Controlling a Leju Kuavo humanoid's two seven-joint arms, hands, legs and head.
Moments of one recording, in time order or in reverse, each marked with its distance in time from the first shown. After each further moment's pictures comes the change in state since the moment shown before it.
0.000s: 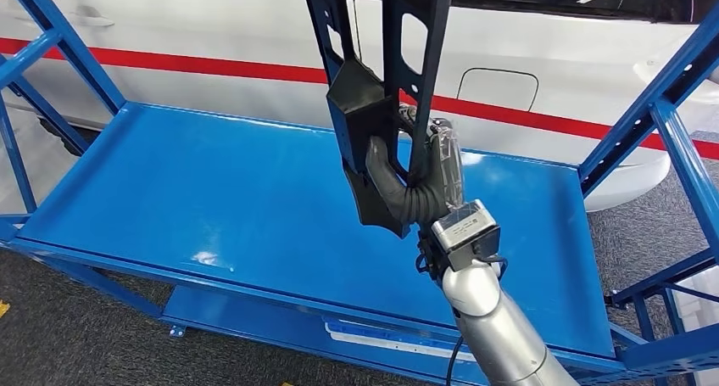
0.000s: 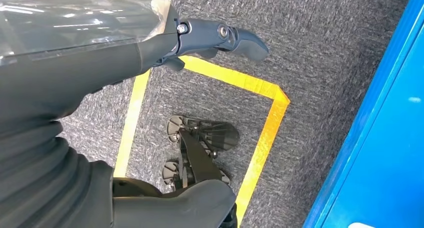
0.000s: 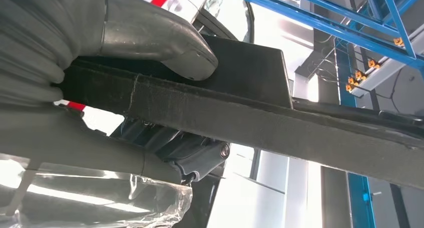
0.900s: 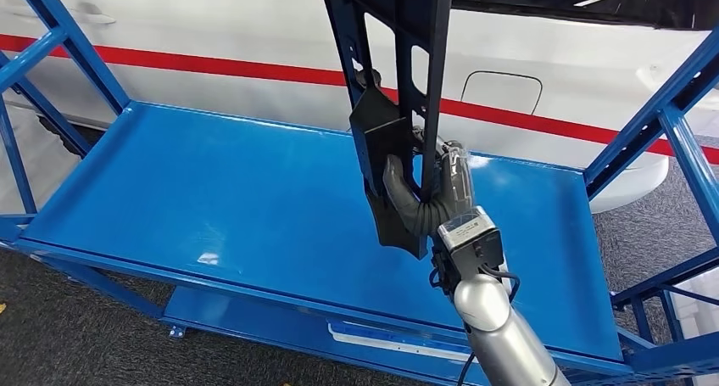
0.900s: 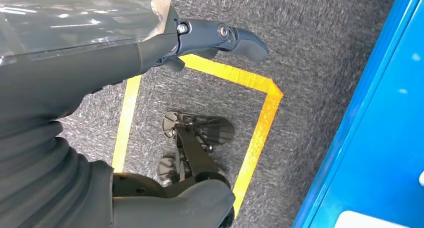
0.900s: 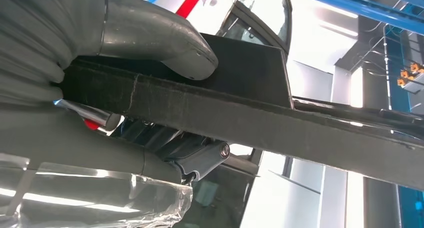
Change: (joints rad) left arm 0.013 -0.008 0.000 0.000 -0.009 -0.041 -0.035; right arm 0.098 -0.036 -0.053 -0.010 0.034 -0.001 0.043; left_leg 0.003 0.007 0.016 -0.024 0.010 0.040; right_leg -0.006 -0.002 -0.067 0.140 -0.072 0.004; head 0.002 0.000
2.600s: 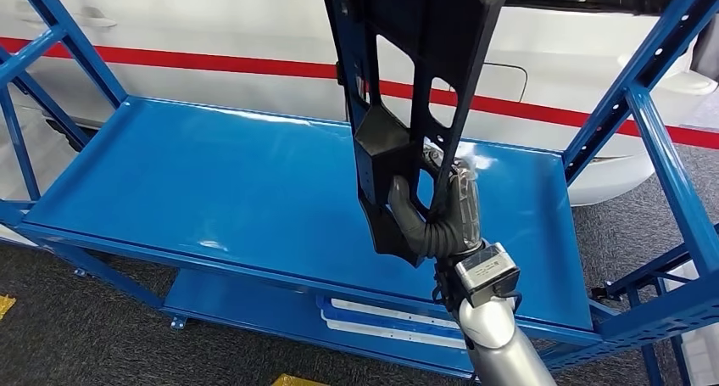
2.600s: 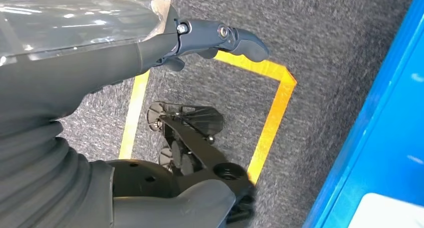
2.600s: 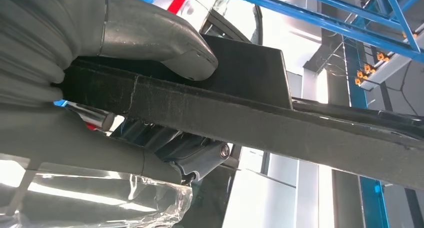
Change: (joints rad) left arm 0.004 -0.010 0.014 0.000 -0.011 -0.009 -0.009; right arm 0.093 0.032 -0.051 -0.066 0.008 0.073 -0.110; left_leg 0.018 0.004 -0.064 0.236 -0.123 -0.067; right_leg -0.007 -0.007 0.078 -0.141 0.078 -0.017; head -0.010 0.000
